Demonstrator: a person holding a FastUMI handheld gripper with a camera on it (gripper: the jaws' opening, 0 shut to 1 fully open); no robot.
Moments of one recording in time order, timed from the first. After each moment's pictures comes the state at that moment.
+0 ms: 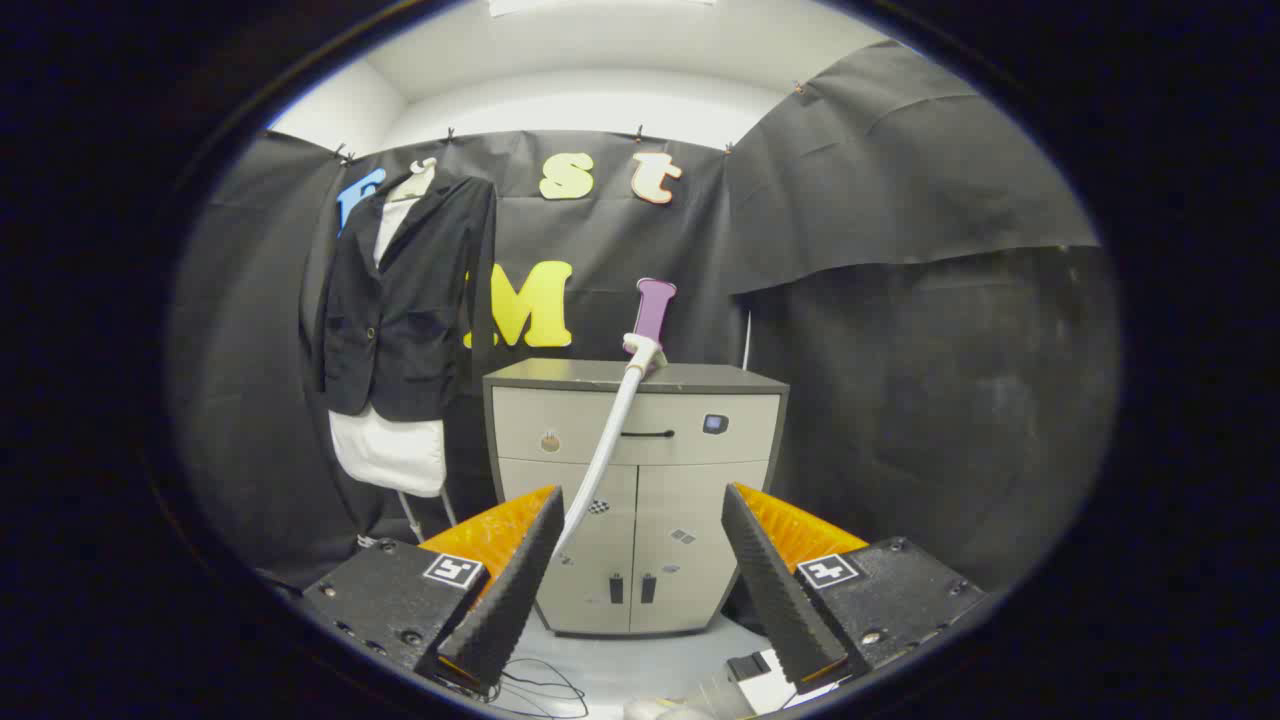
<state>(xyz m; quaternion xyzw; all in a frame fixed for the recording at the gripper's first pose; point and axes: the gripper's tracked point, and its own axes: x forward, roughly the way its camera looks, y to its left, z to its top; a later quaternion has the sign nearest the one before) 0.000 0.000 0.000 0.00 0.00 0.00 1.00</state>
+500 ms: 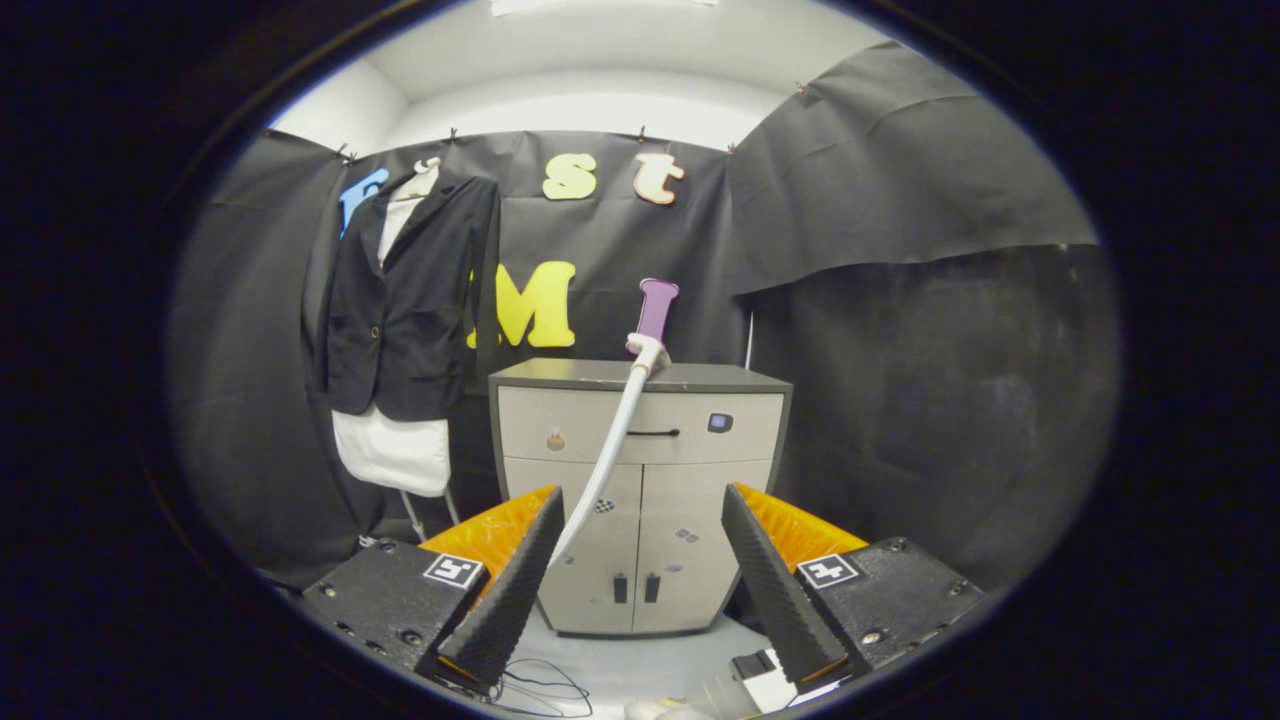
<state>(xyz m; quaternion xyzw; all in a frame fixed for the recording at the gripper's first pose) -0.005 0.009 -0.001 0.00 0.00 0.00 1.00</state>
